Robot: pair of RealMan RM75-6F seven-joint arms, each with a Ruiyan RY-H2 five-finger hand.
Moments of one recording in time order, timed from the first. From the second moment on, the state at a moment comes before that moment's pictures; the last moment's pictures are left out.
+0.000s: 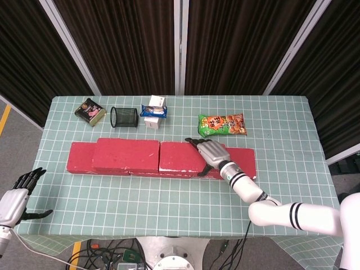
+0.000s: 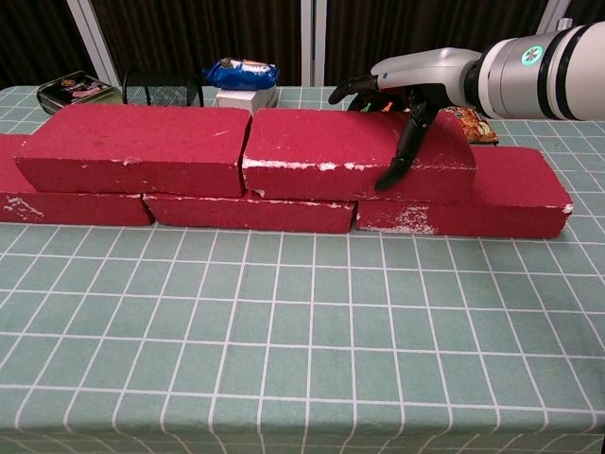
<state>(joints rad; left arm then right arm) -0.11 -1.08 0.05 -1.51 1.54 1.35 -0.36 1.08 -1.36 0.14 -1.64 -0.67 0.72 -0.27</state>
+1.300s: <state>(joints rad) -0.11 -1.08 0.06 -1.49 1.54 1.34 -0.39 1.11 -1.37 0.14 -1.65 -0.62 0.73 -0.28</state>
